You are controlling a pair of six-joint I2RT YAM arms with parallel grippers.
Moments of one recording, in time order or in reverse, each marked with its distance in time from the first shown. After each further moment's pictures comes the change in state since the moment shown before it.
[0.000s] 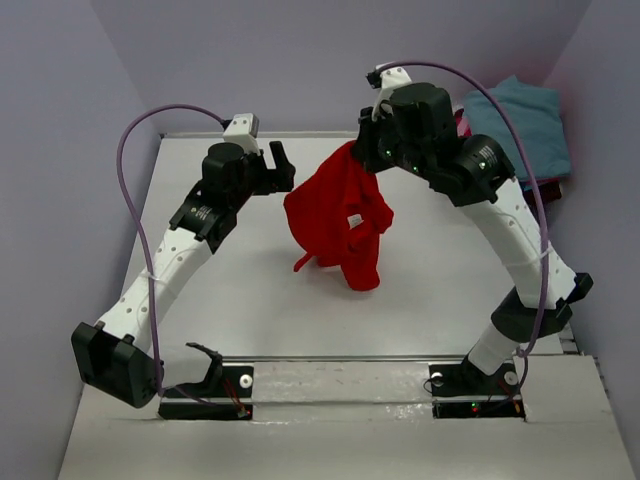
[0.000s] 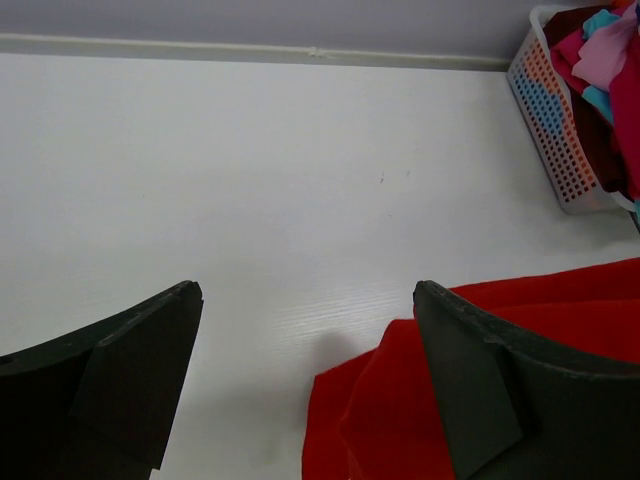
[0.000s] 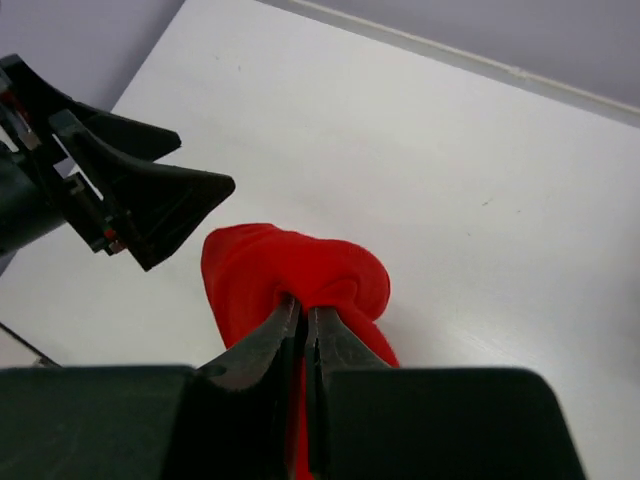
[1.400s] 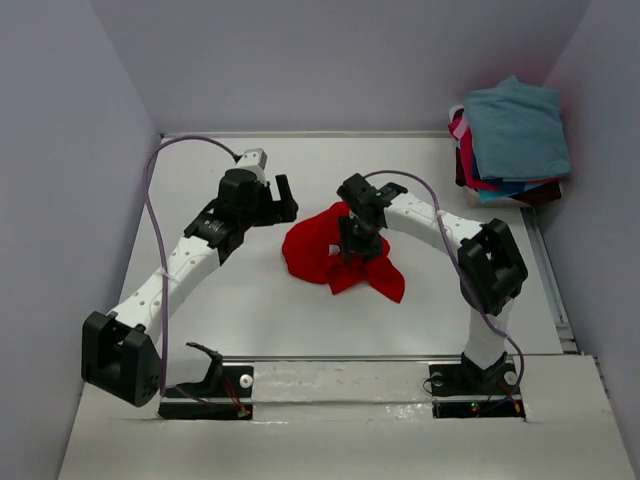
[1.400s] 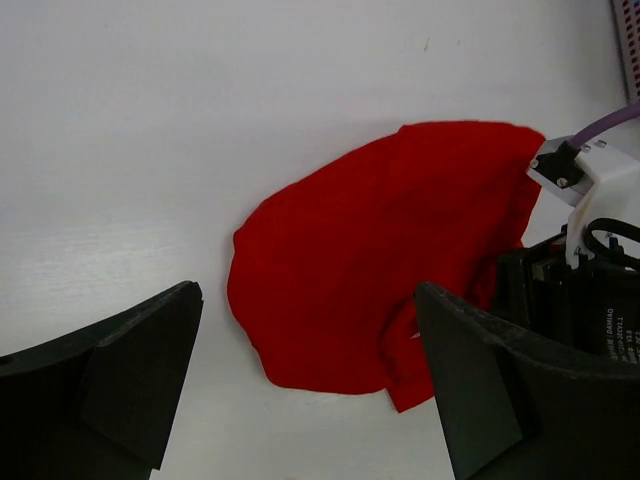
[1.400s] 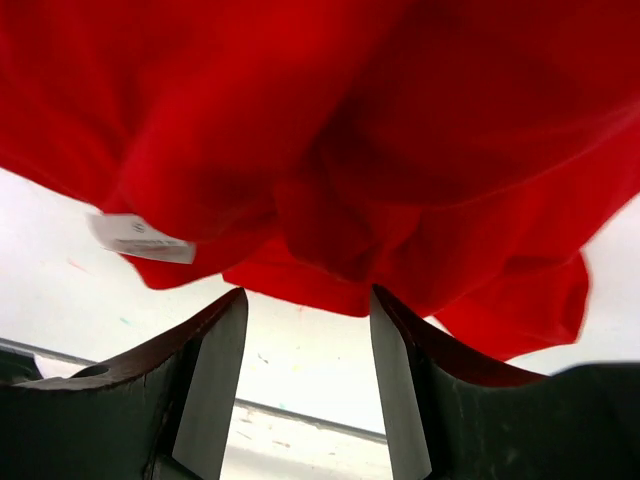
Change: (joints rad) left arm 0.000 0.010 -0.189 -0.019 0.040 -0.083; right arm -0.105 0.218 -0.809 0.164 -0.208 0.294
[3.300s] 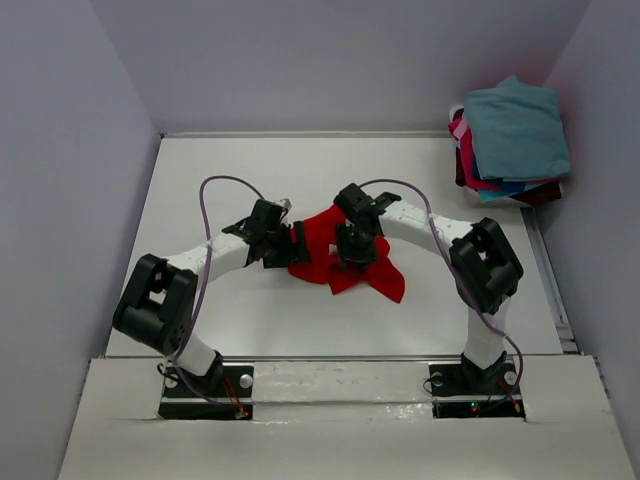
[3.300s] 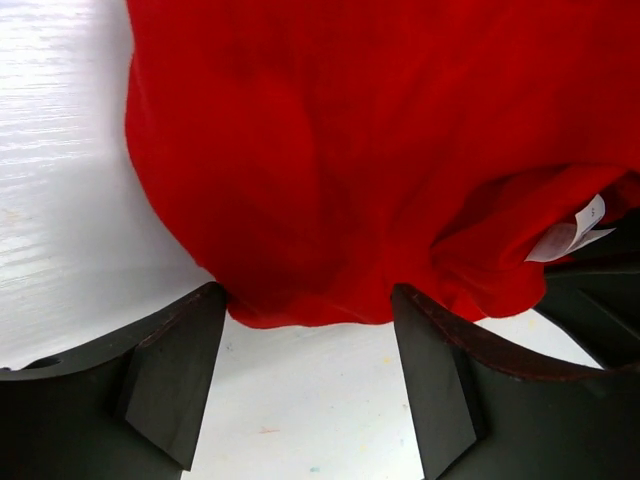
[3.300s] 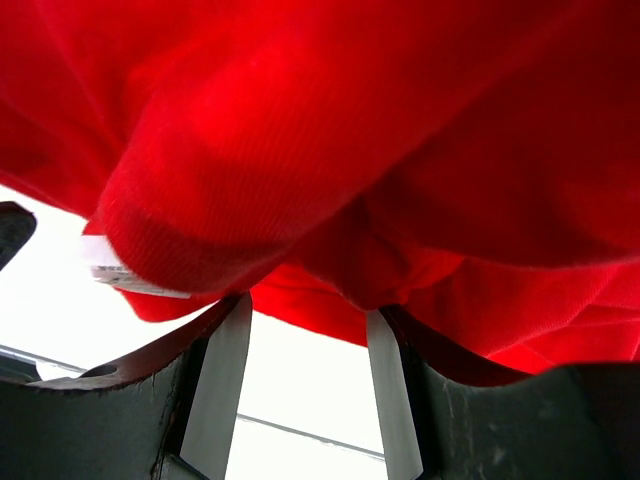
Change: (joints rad) left arm -0.039 0.277 -0.190 0.035 0.222 -0.126; right arm 0.032 0.021 -0.090 0.095 -0.057 0.040
